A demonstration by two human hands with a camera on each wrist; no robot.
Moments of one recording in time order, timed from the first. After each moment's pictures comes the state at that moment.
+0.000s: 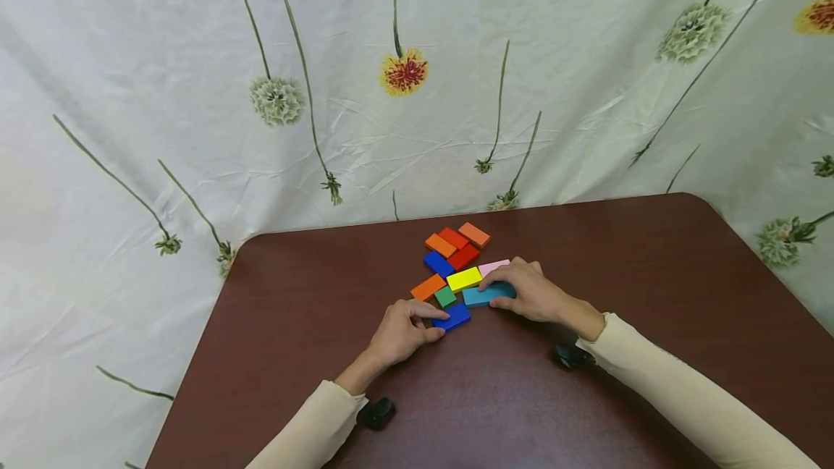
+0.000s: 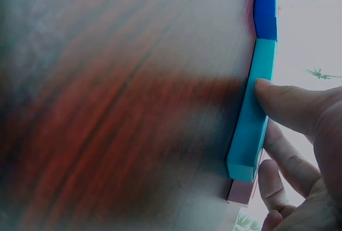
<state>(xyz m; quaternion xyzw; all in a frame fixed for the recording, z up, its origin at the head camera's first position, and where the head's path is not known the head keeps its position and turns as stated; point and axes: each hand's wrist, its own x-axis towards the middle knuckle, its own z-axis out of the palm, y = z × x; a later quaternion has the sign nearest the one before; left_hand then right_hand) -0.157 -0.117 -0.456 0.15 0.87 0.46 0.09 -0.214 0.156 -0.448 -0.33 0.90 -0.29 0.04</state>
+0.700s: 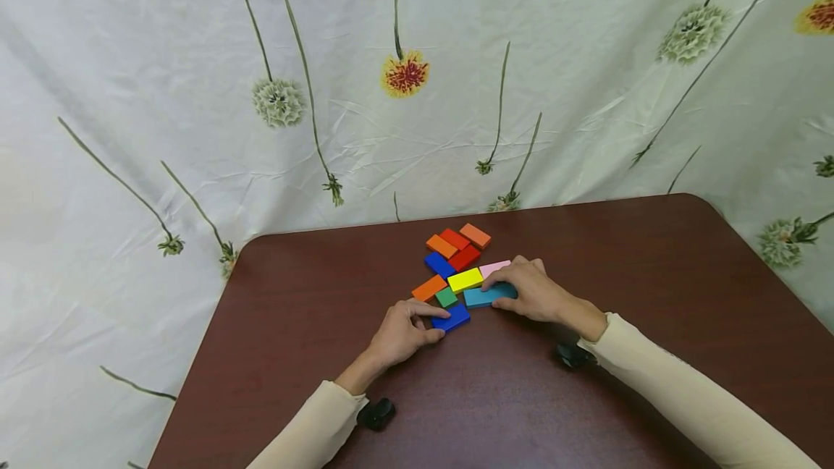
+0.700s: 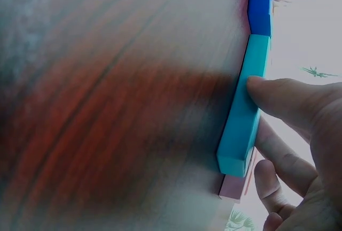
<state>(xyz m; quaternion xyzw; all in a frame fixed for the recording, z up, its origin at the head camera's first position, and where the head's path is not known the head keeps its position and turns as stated) -0.157 -0.119 -0.457 0.14 0.86 0.47 0.11 -0.215 0.156 -0.444 -0.31 0.92 -0.25 0.04</state>
